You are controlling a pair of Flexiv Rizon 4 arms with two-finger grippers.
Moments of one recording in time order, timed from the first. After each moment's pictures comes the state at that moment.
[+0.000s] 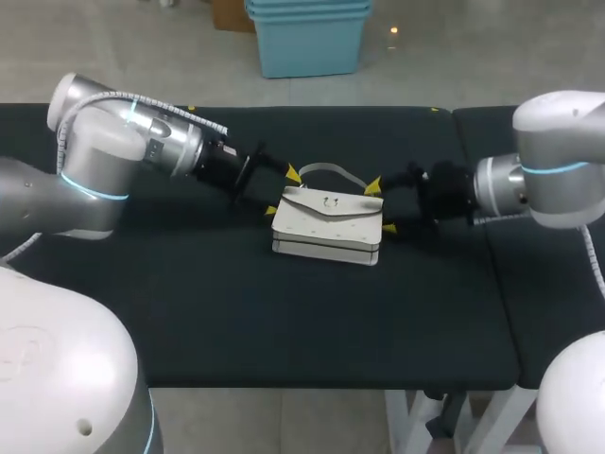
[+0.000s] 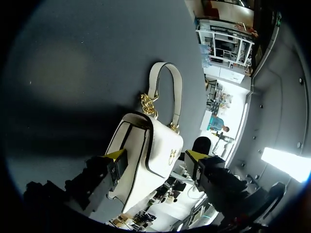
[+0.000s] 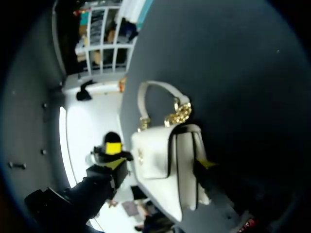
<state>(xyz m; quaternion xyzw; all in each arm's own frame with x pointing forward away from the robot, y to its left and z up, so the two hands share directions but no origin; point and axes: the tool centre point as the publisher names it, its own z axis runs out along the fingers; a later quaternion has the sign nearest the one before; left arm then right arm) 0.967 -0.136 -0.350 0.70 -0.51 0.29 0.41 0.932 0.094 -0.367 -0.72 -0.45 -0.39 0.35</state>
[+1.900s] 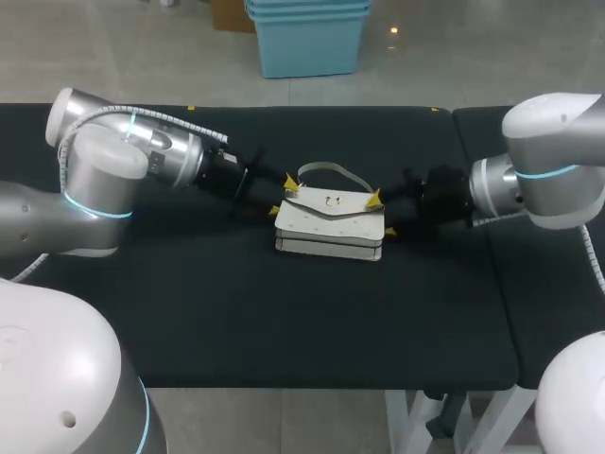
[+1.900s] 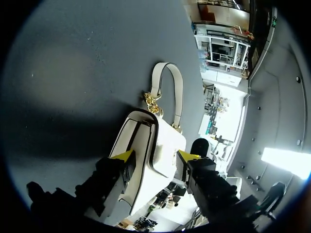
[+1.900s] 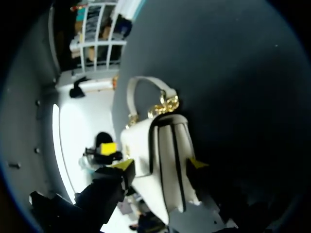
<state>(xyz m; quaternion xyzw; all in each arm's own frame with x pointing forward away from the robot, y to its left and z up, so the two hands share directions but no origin) 0.966 -0.138 -0.356 0.70 -0.50 0.32 0.39 0.928 0.092 -0.384 -0.73 -0.47 -0.36 0.34</state>
